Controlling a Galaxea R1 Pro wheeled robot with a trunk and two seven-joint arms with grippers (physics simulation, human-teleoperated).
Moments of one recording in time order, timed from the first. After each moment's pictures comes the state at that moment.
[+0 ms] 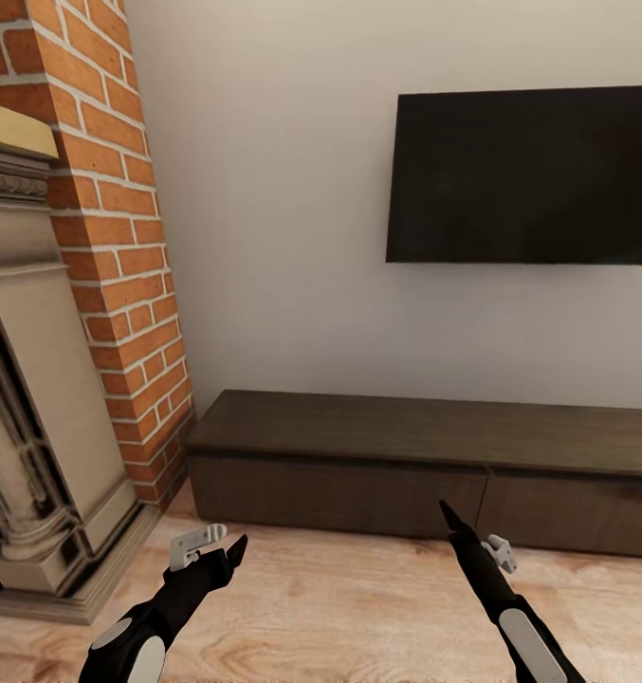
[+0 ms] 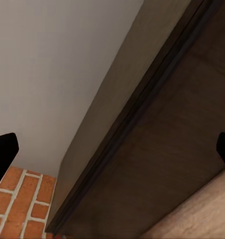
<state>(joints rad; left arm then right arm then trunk) 0.00 -0.08 0.00 -1.62 0.35 0.51 0.06 -0.33 -0.09 -0.08 -0.74 -1.11 0.00 0.44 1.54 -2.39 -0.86</state>
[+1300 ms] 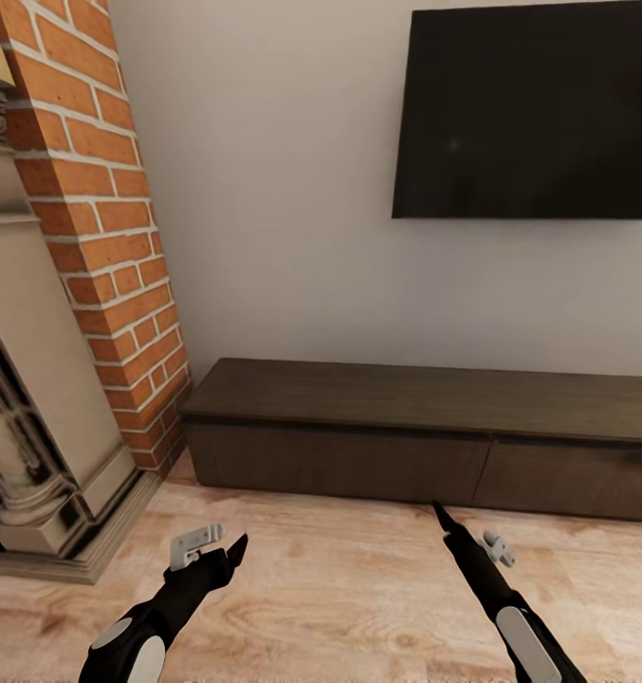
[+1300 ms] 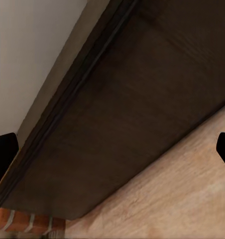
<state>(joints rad) 0.00 -0.08 -0.01 -1.62 0.35 0.51 0.05 -0.33 -0.09 -0.08 -0.76 -0.98 -0.02 0.41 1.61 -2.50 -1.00</state>
